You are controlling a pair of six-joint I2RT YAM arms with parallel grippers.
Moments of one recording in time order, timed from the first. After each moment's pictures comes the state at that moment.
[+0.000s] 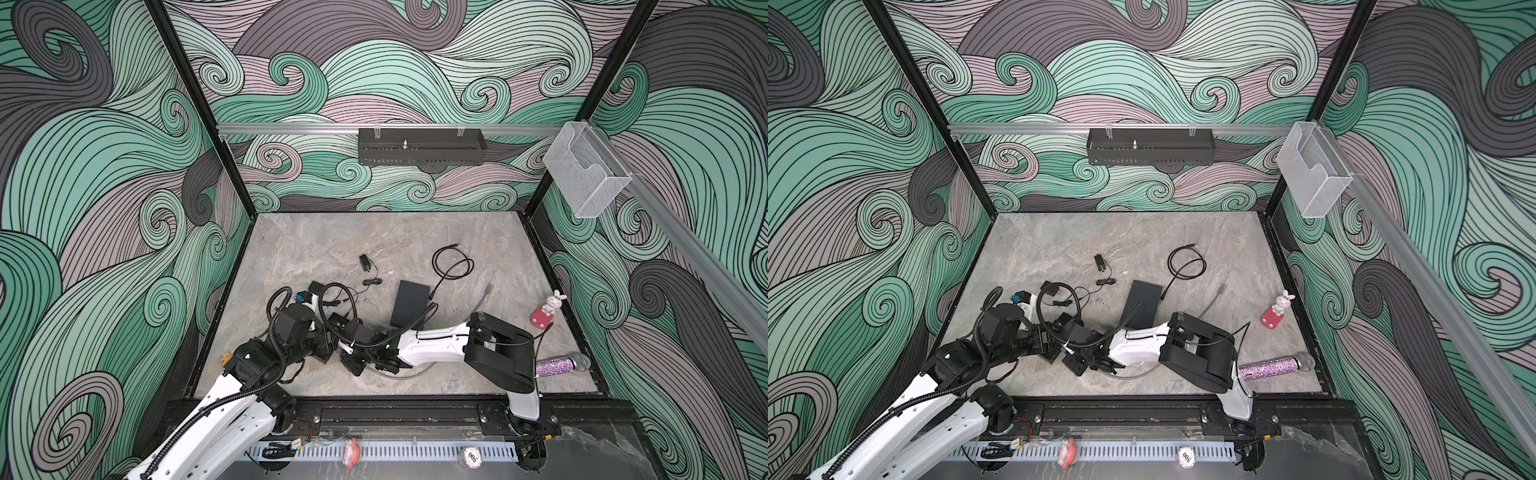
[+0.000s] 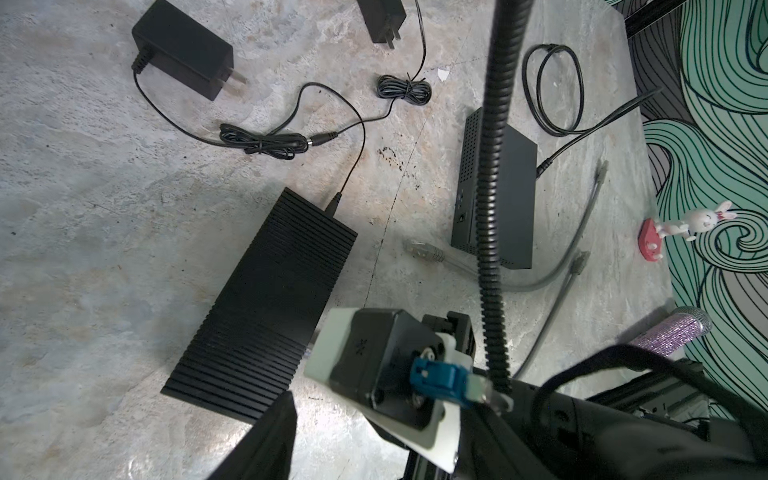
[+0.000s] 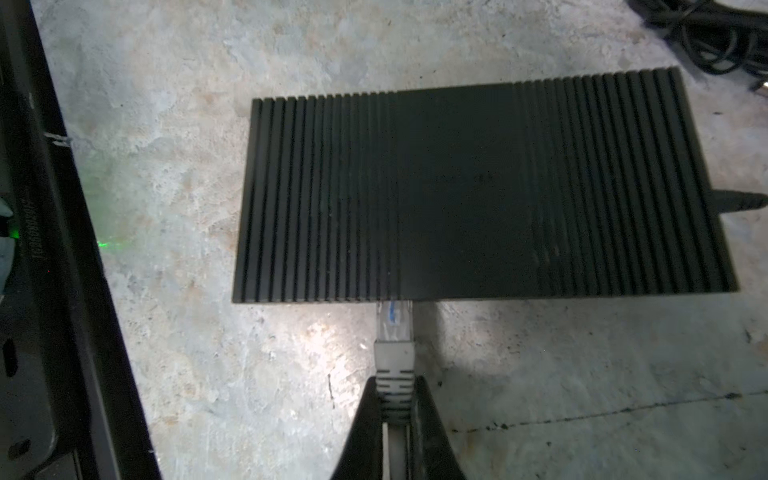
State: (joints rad) left arm -0.57 0.61 0.62 -0.83 0.02 -0.69; right arm 1.26 1.99 1.16 -0.05 -0.01 0.20
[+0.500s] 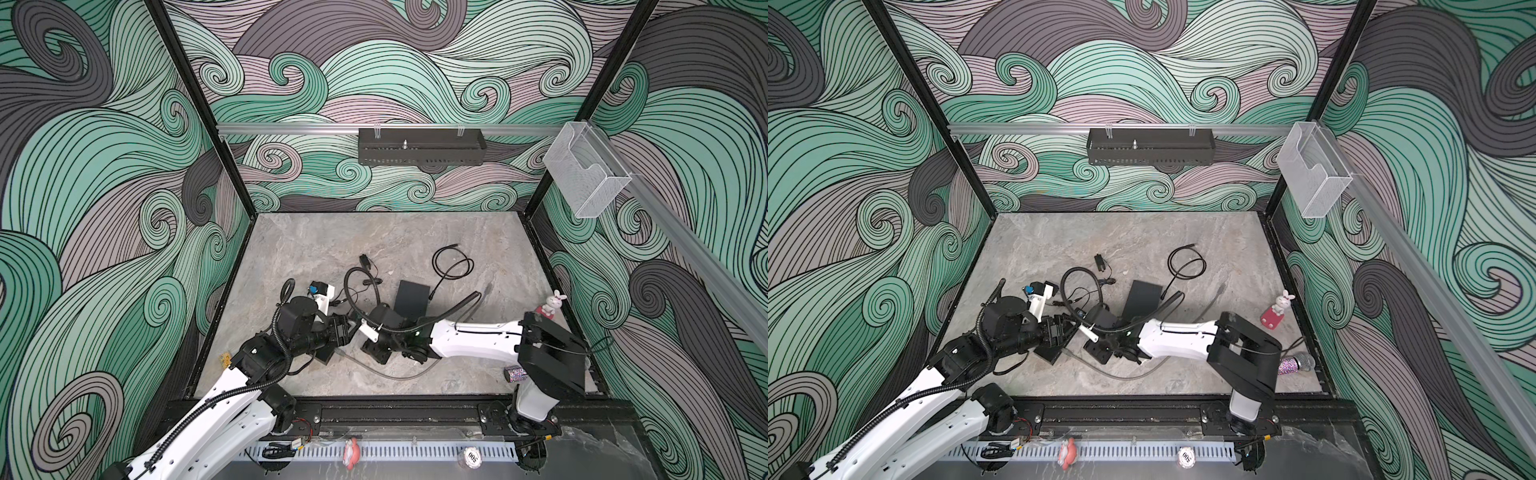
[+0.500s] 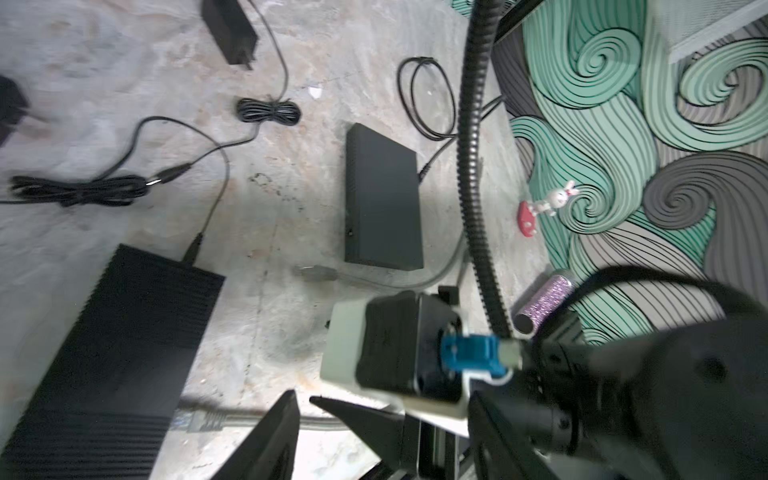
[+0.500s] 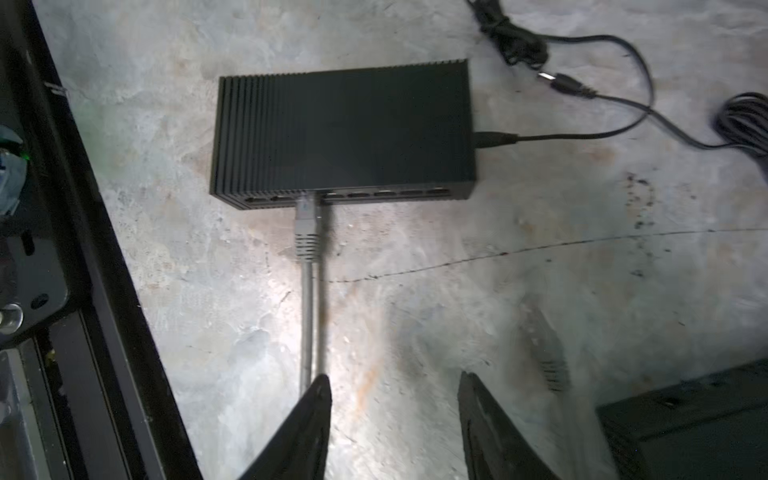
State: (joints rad) left arm -0.59 0.69 0.62 -0.58 0.20 -0.66; right arm 1.10 1.68 0.99 -0.22 -0.03 0.08
